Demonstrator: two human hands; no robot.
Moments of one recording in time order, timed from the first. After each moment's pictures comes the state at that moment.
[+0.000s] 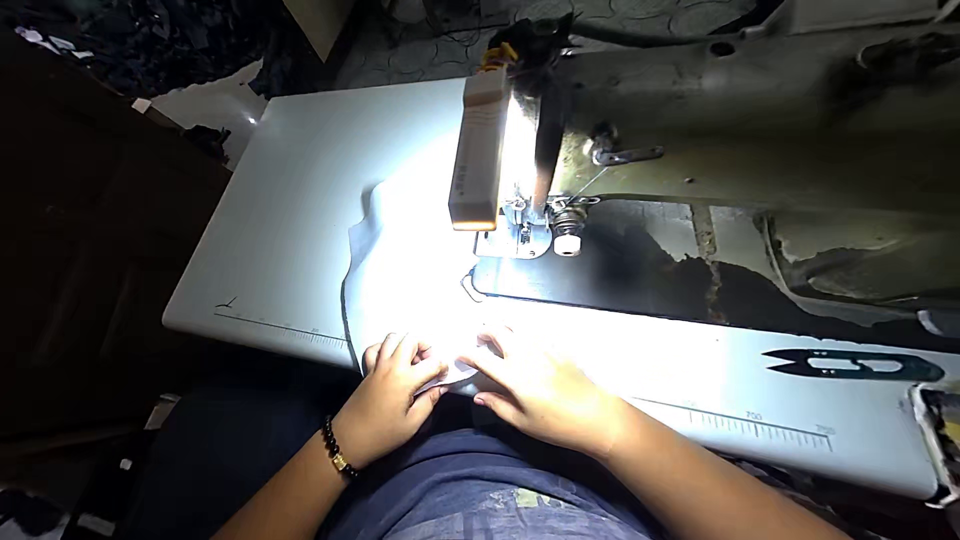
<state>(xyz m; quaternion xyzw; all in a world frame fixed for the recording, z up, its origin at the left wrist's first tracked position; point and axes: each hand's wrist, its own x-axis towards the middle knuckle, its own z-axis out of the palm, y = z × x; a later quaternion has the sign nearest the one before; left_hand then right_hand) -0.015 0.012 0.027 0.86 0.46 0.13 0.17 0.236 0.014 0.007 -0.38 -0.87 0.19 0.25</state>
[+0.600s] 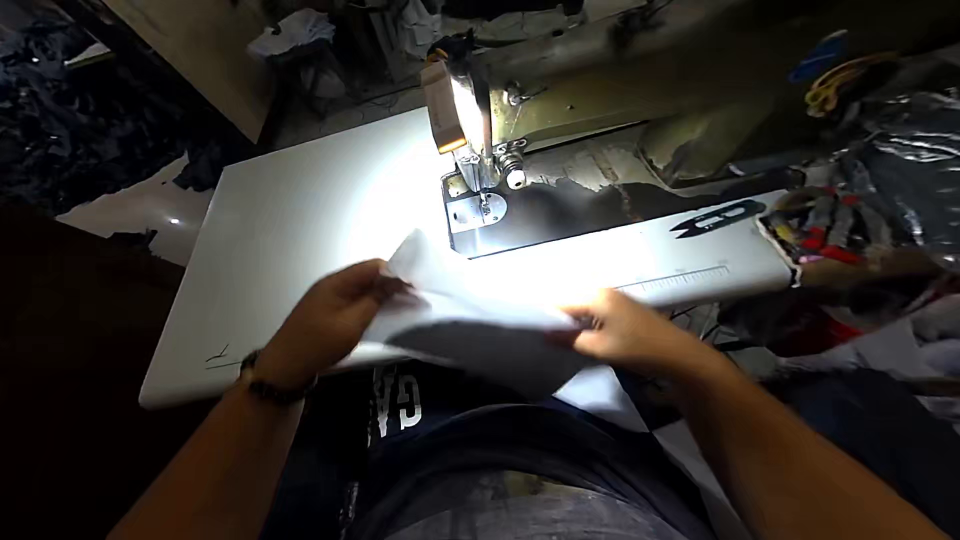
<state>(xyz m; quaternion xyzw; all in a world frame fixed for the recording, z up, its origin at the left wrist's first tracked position) -0.046 0.057 0.140 0.85 0.33 0.26 0.32 0.266 -0.067 0.060 -0.54 -0.72 0.26 0.35</state>
